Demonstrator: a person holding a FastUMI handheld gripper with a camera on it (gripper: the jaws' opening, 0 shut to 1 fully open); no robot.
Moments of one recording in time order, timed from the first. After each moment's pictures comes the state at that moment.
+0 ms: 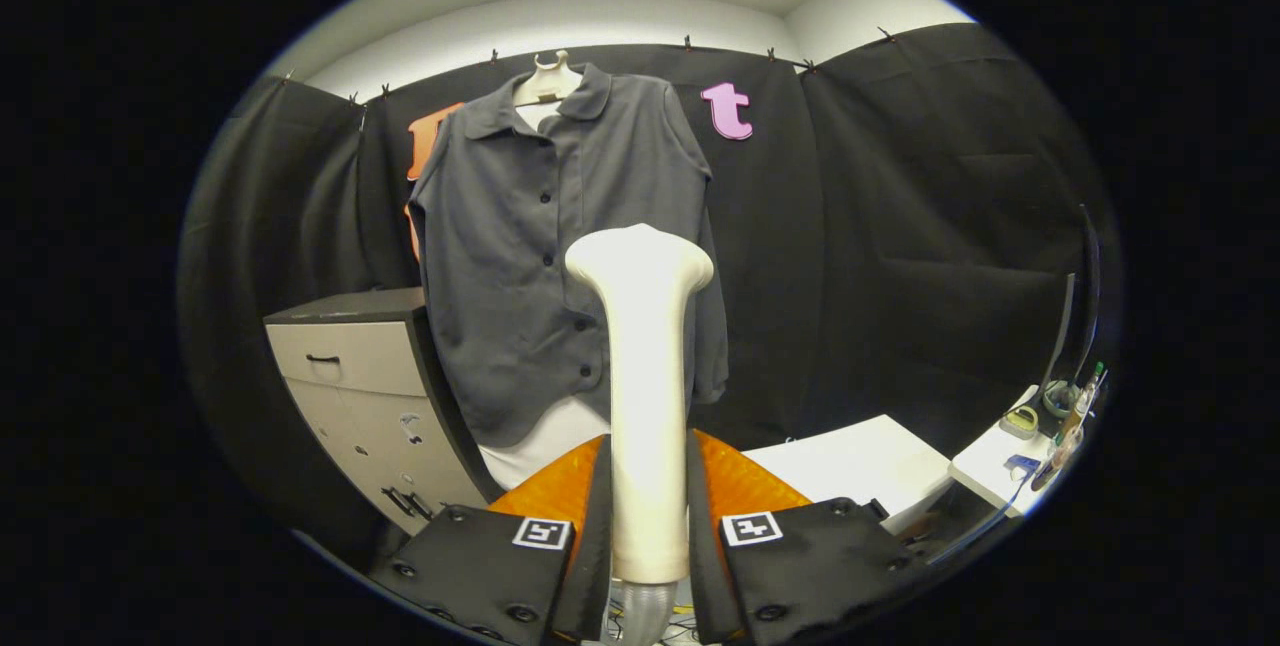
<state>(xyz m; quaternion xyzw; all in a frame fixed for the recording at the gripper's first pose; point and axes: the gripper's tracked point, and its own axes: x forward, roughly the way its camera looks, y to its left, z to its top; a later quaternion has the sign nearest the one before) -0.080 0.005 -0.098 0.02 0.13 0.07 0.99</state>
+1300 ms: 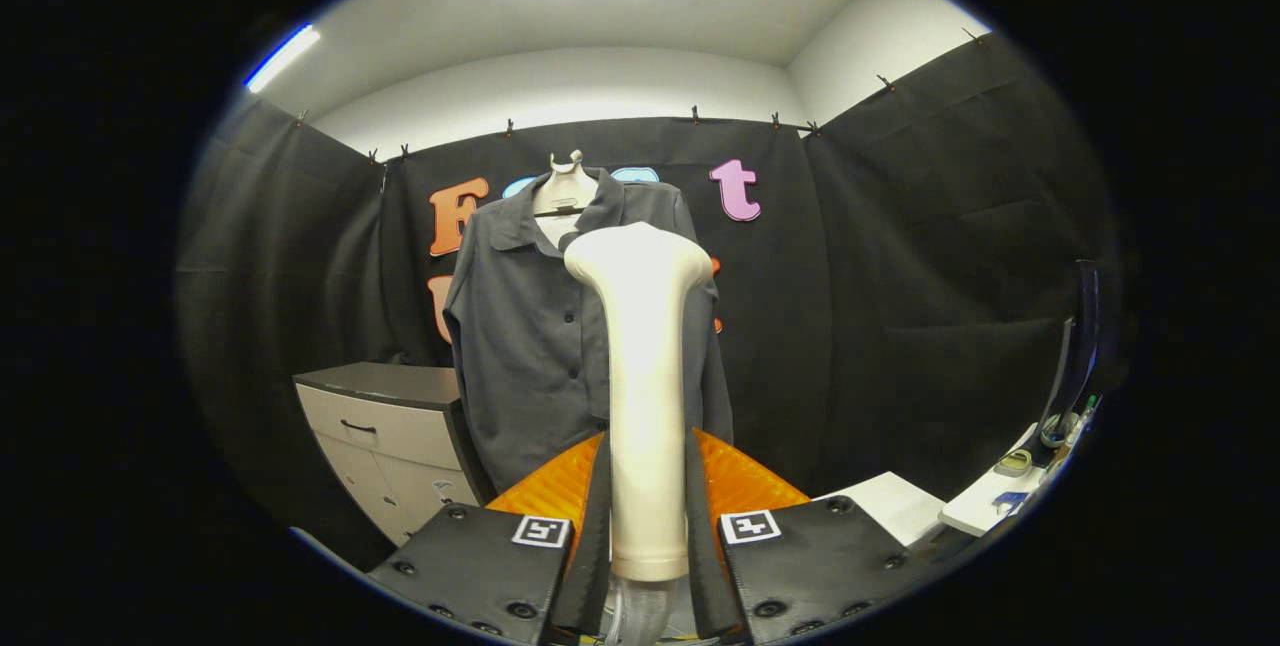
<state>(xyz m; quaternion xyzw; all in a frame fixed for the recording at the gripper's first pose) -0.088 0.006 0.003 0.03 0.03 0.09 0.99</state>
